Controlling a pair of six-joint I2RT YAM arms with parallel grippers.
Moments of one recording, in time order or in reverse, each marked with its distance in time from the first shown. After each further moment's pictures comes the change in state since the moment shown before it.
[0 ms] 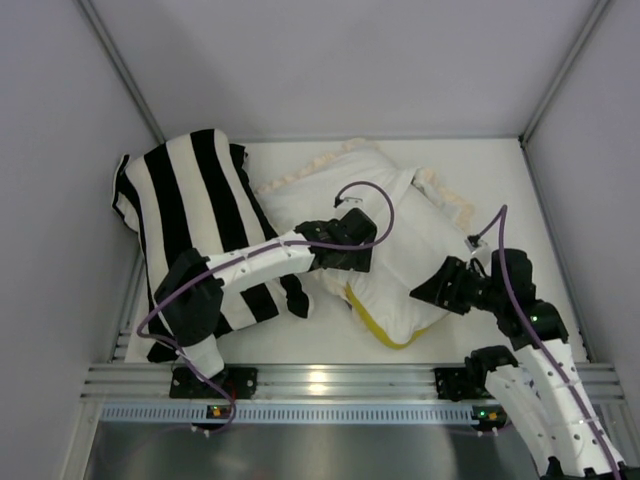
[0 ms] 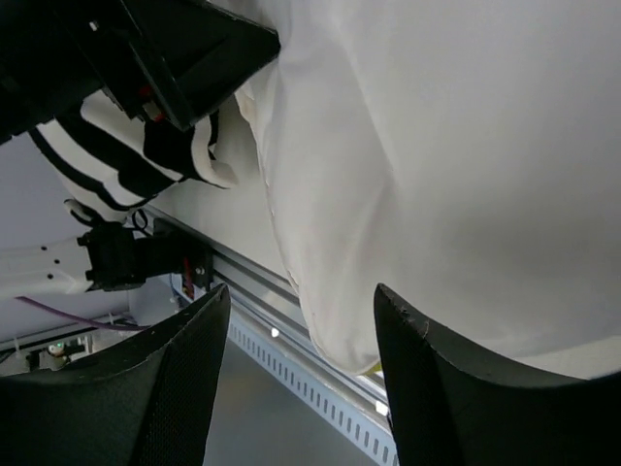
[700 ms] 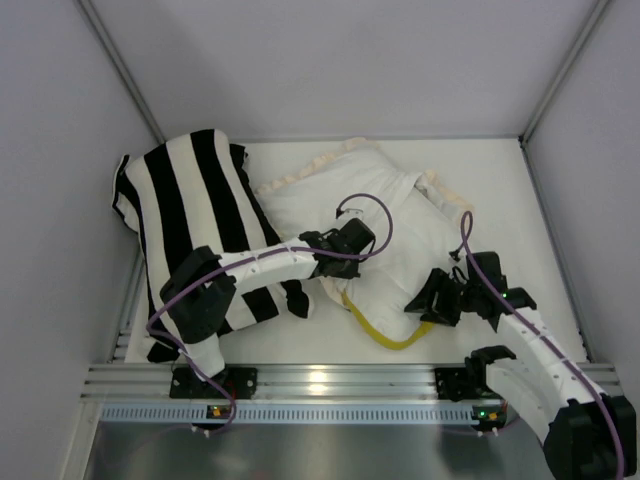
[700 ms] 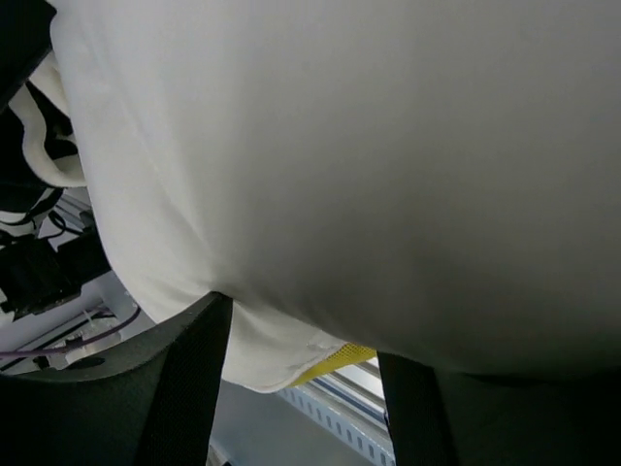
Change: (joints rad) left arm 0.004 0.062 -0.063 0.102 0.076 -0.019; right arm 0.002 0.219 -0.183 0.074 0.044 -0.028
